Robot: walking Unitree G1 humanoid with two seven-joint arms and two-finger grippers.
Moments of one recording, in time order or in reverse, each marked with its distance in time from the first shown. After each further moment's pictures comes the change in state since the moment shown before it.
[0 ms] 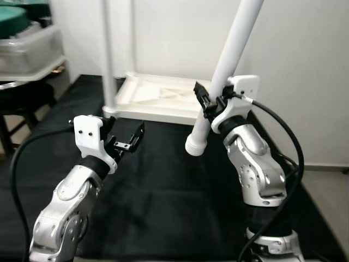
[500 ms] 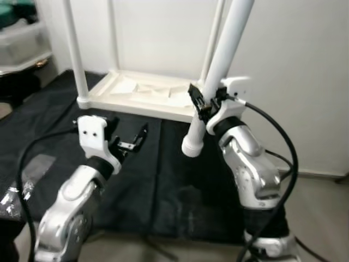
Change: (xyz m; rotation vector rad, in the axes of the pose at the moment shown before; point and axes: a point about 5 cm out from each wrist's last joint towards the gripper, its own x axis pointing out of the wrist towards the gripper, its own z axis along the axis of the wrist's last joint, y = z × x) left arm 0.001 0.003 -0.001 0.002 -0.003 0.016; right arm -0.002 0.011 -0.007 -0.017 0.013 0.047
